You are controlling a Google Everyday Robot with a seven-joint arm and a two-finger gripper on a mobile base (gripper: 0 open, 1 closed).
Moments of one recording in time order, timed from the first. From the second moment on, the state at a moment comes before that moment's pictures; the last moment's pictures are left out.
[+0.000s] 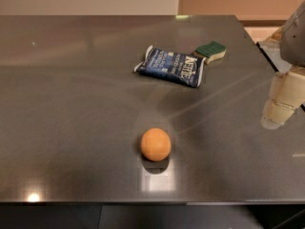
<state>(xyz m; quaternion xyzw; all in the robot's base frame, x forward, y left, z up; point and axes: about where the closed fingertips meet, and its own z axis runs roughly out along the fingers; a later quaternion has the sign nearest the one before) 0.438 -0.217 0.976 -0.60 0.78 -0.03 0.16</state>
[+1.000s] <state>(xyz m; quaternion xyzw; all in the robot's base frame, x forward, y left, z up) 0.483 -0.197 0.976 -0.62 0.76 -0.03 0.19</state>
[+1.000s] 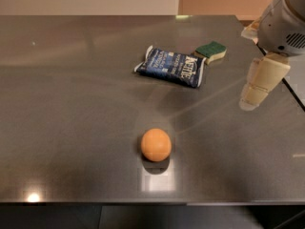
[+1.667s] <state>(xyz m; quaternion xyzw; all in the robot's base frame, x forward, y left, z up) 0.557 -0.157 0.962 -0.63 0.74 0.00 0.22</state>
